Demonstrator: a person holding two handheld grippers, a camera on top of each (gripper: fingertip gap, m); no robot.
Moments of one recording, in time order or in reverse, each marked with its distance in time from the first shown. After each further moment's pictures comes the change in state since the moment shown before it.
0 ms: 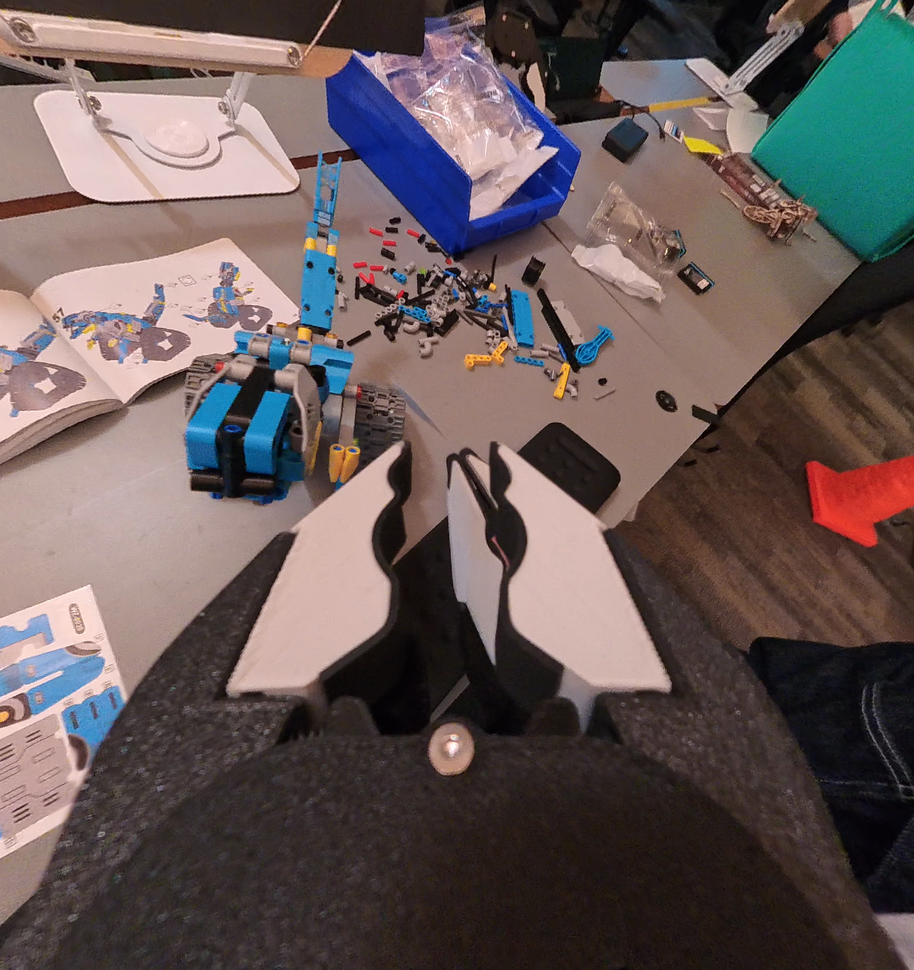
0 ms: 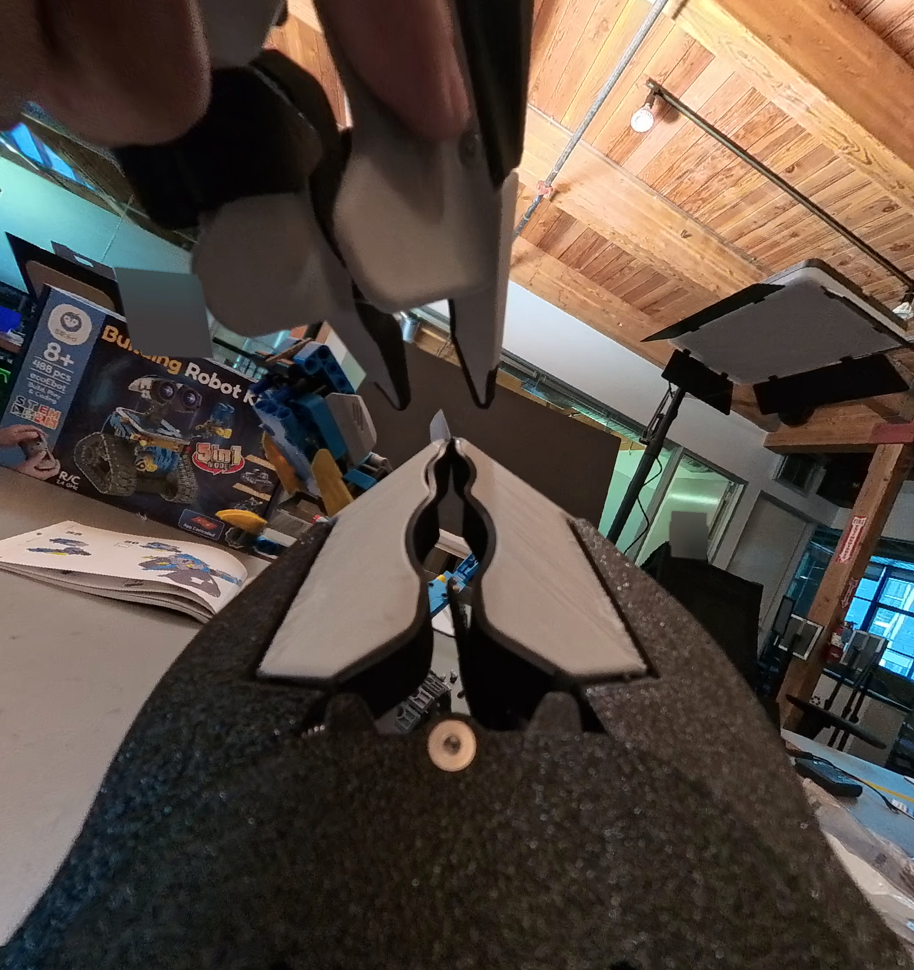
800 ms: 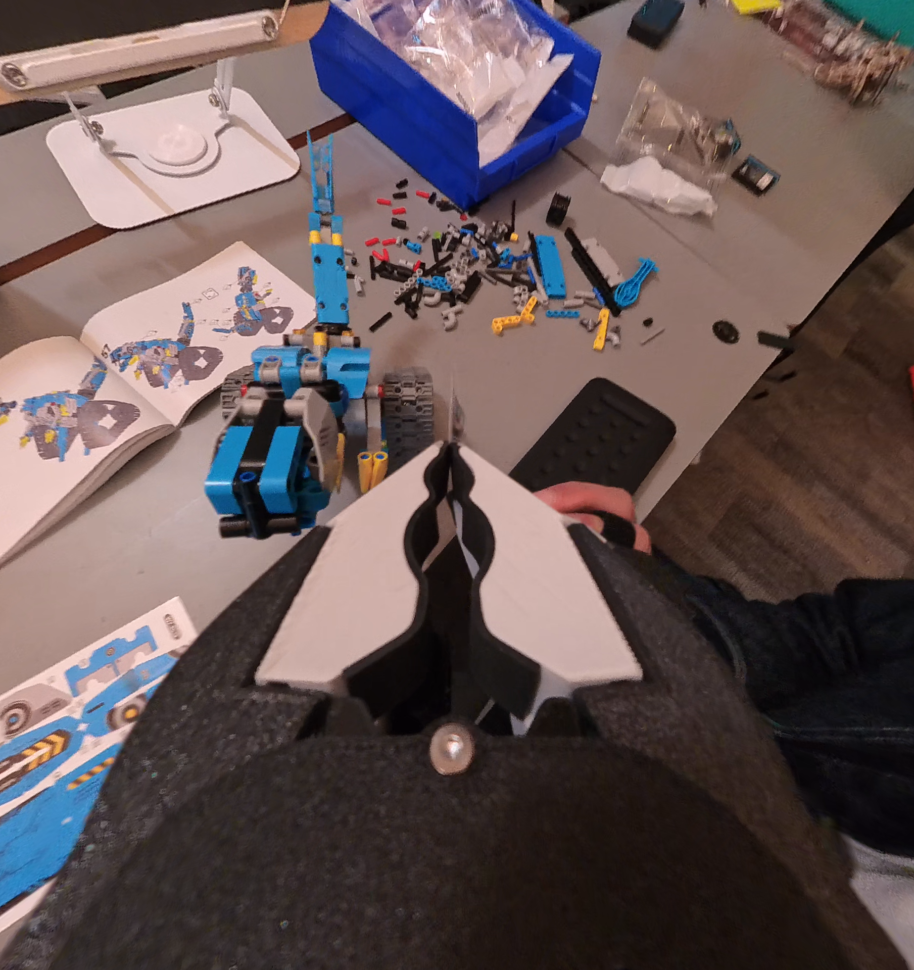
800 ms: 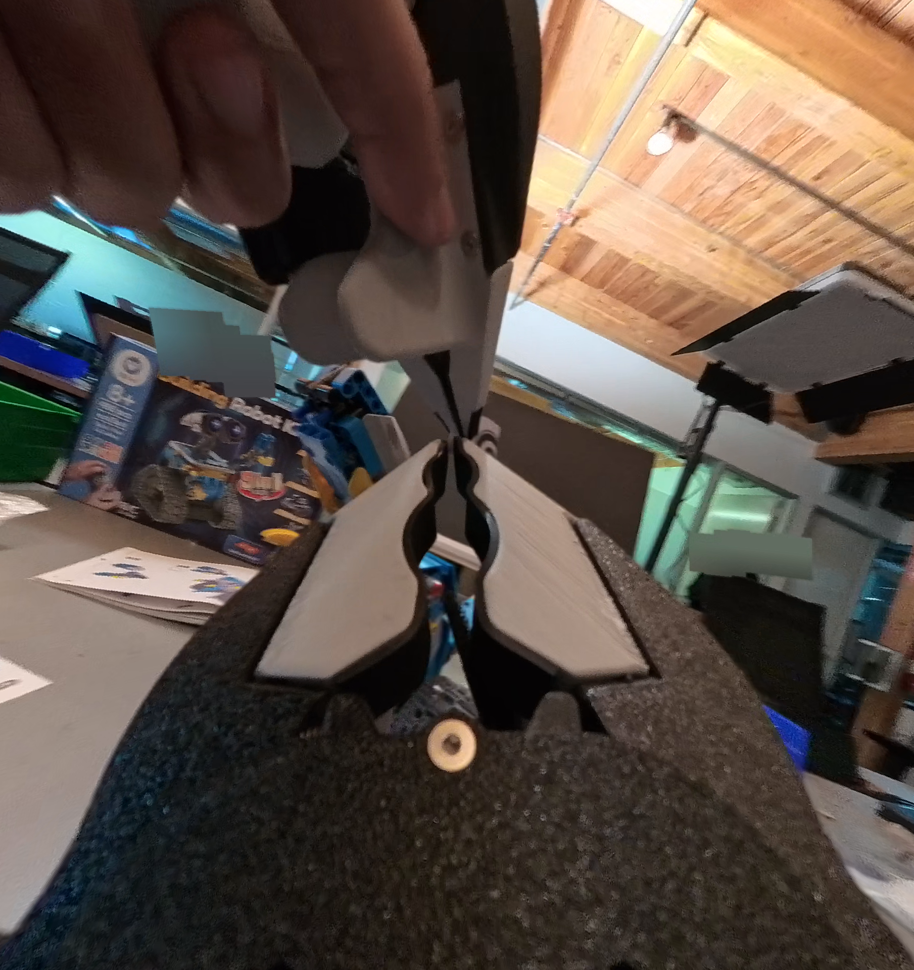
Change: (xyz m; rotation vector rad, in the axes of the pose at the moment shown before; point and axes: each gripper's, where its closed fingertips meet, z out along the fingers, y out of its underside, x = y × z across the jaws) left arm -0.007 0.001 0.009 -0.098 -0.046 0.169; right arm -0.011 -0.008 -0.001 0.058 -0.051 0.069
